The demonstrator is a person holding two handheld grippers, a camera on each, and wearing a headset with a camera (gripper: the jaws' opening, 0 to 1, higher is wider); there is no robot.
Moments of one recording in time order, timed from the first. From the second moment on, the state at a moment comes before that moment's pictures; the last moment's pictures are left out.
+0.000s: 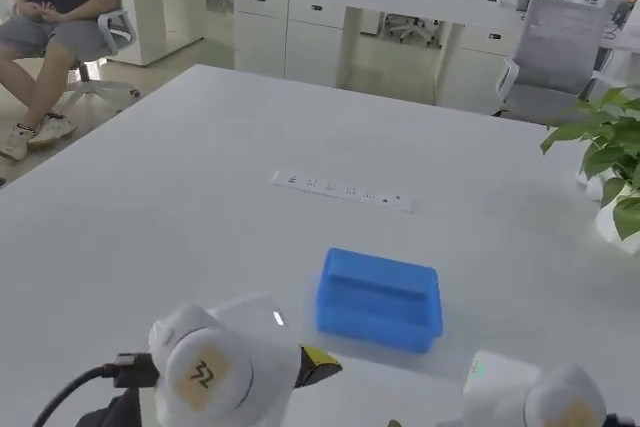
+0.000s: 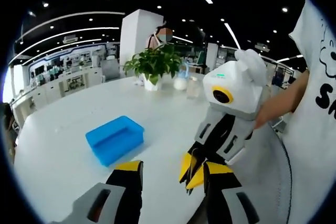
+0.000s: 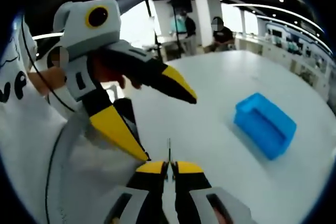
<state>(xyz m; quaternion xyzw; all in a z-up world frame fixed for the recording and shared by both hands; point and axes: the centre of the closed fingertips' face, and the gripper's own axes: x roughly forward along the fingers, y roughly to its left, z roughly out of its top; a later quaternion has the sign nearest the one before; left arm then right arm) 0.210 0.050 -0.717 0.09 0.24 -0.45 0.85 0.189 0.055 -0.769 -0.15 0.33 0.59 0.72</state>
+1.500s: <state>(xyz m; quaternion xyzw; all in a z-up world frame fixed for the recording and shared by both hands) 0.268 0.031 -0.771 0.27 0.22 -0.57 0.74 0.270 0.037 -0.820 -0.40 0.31 0.58 0.64</state>
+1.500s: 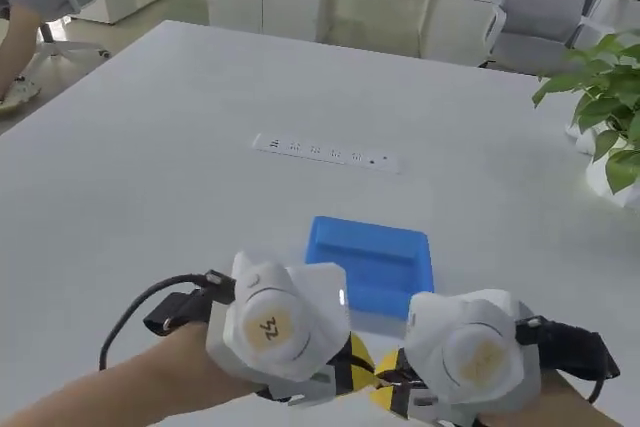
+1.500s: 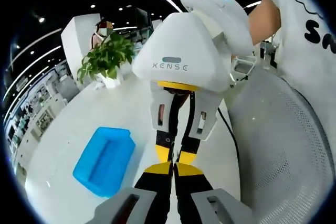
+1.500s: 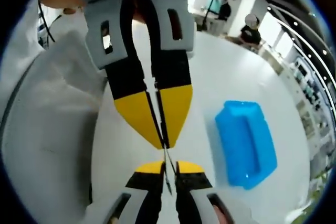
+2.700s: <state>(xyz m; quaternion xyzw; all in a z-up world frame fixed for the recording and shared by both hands) 0.281 0.087 -0.848 0.18 0.35 -0.49 0.78 0.282 0.056 -0.864 -0.42 0.32 0.59 0.62</state>
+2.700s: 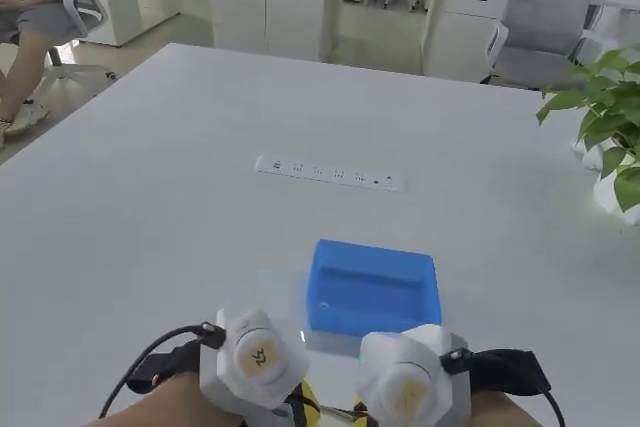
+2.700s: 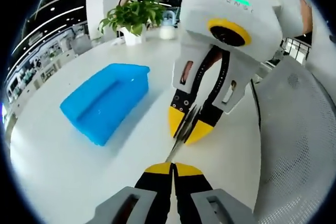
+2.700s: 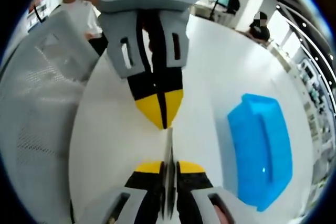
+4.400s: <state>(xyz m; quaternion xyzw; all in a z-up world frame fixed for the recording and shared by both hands) 0.221 0.144 -0.767 0.01 0.32 -0.27 0.91 0.243 -0.048 -0.770 -0.07 0.33 0.35 0.87</state>
